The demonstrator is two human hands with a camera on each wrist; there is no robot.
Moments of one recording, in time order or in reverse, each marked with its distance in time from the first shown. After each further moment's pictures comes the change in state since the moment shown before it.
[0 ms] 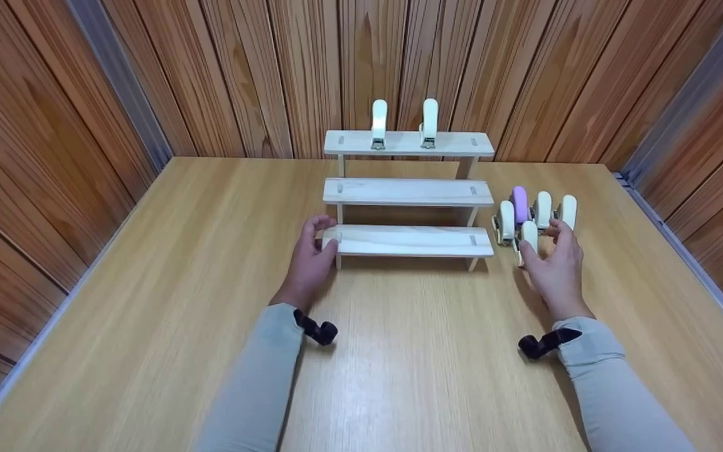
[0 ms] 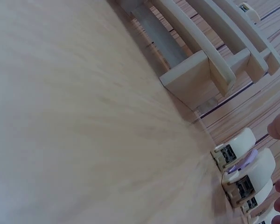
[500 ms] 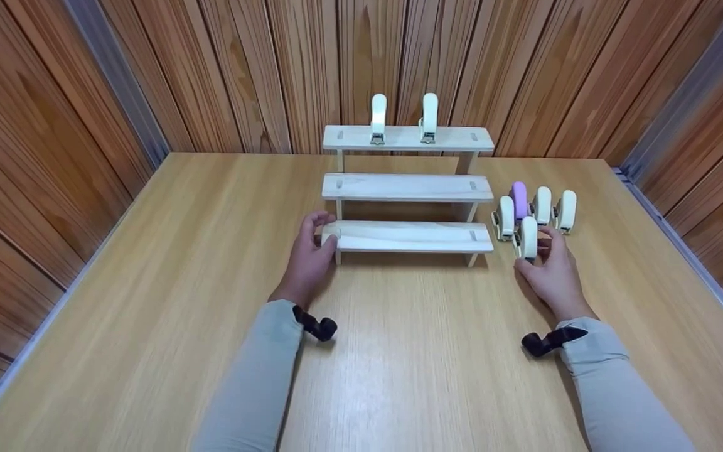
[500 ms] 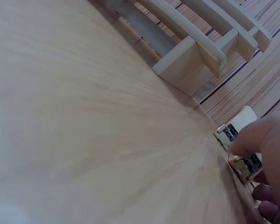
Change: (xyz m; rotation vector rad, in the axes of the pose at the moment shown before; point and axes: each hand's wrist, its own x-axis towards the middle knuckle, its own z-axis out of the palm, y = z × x) left_hand -0.002 0.001 0.000 -0.015 -0.010 -0.029; right_hand -0.001 0.020 -0.004 -0.021 -0.181 0.005
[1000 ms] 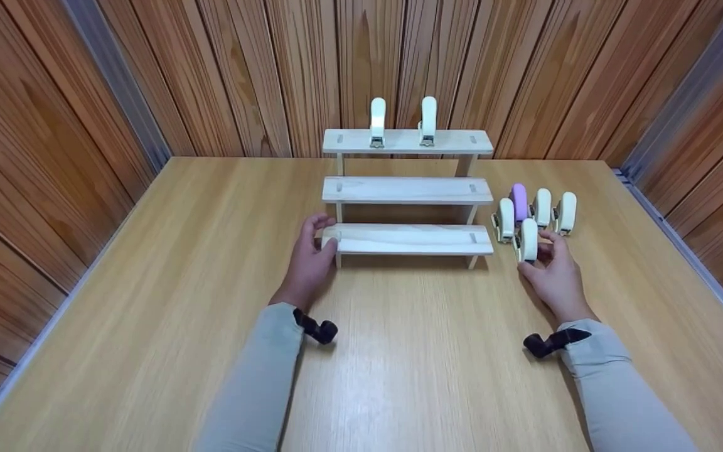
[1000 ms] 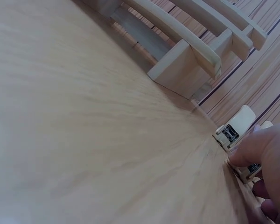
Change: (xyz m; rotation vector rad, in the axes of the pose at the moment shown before) left_hand 0.000 0.000 0.000 0.003 0.008 0.040; right_hand 0.000 0.003 0.003 0.031 0.026 0.032
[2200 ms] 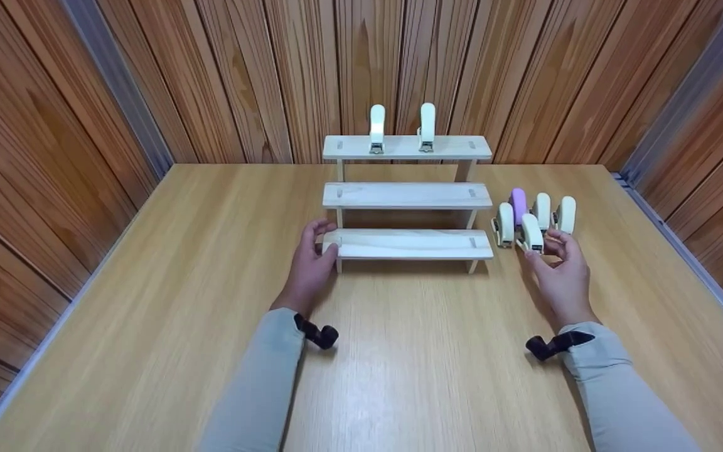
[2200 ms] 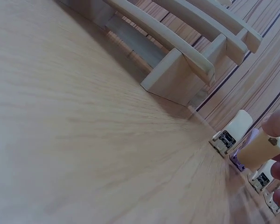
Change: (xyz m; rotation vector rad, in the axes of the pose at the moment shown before) left_hand 0.002 -0.003 0.000 0.001 0.010 -0.010; right_hand -0.004 -0.006 -0.001 0.161 0.176 0.004
